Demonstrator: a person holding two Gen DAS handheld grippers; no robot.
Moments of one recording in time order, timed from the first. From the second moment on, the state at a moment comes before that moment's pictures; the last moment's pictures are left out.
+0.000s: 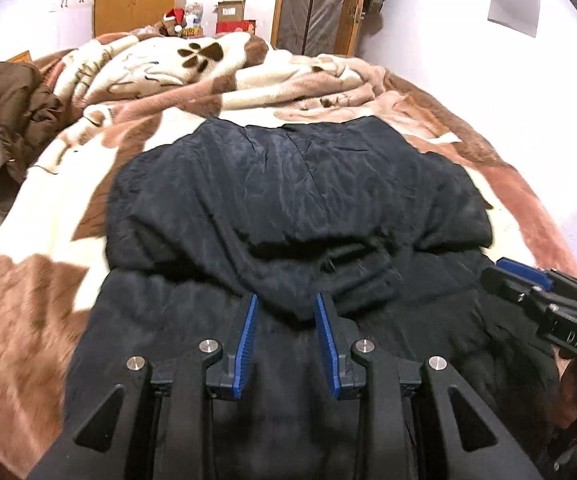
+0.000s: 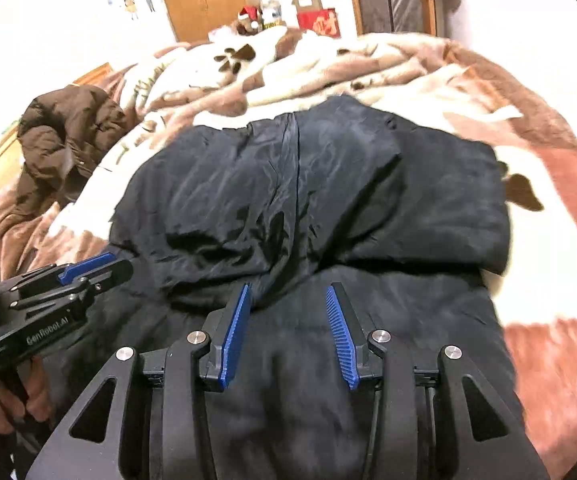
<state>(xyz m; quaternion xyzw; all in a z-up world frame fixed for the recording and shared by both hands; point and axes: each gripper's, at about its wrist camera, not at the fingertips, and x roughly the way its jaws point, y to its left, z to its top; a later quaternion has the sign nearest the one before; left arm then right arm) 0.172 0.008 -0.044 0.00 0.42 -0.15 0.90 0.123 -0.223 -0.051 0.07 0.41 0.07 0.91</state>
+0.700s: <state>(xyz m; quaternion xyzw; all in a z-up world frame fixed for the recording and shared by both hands) 0.033 0.028 -0.021 0.01 0.41 -0.12 0.90 -0.022 -0.233 -0.047 0.06 0.42 0.04 0.90</state>
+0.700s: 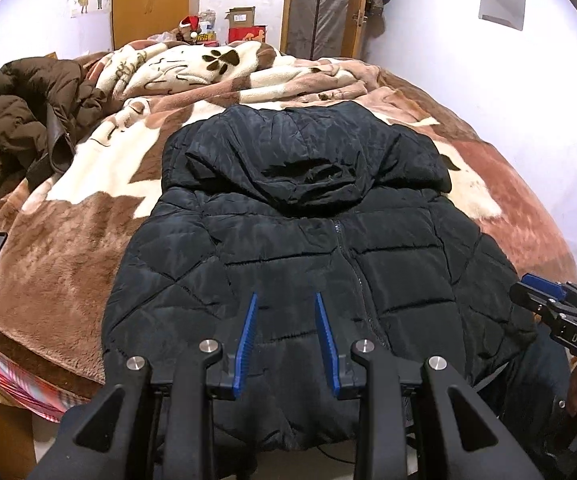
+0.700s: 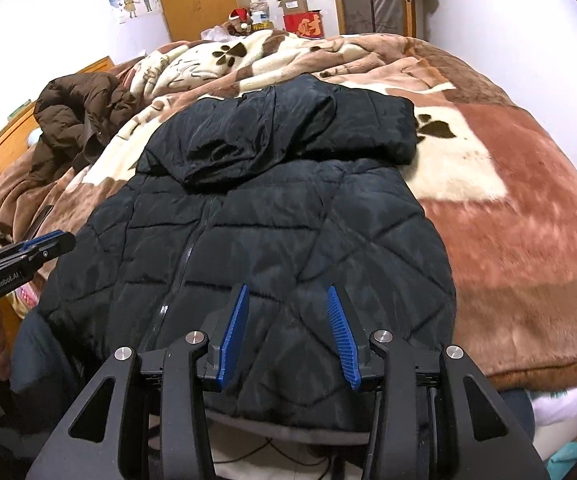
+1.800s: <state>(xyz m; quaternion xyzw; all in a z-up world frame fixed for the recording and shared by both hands) 0.065 0.090 -0.056 0.00 0.45 -0.04 0.89 -0.012 -0.276 -0.081 0.07 0.46 -0.02 0.88</state>
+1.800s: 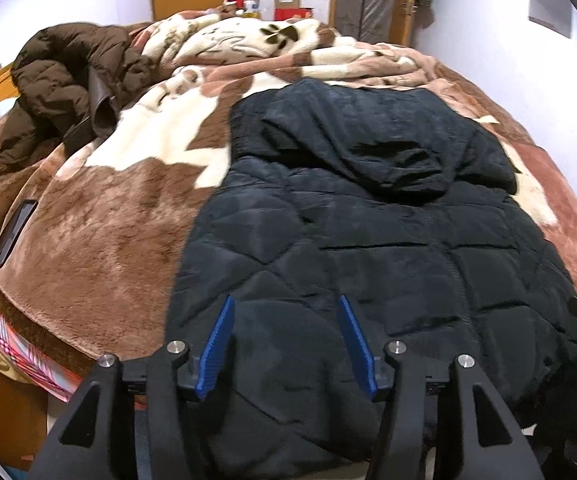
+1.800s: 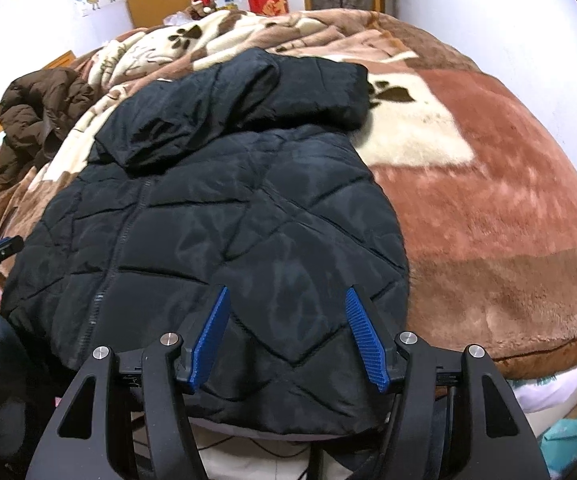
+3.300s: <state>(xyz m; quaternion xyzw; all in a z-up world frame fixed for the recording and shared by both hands) 0.029 0.135 -0.001 -0.08 0.43 -0.11 0.89 -0.058 -0.327 -0.027 0.24 0.46 0.09 0.85</state>
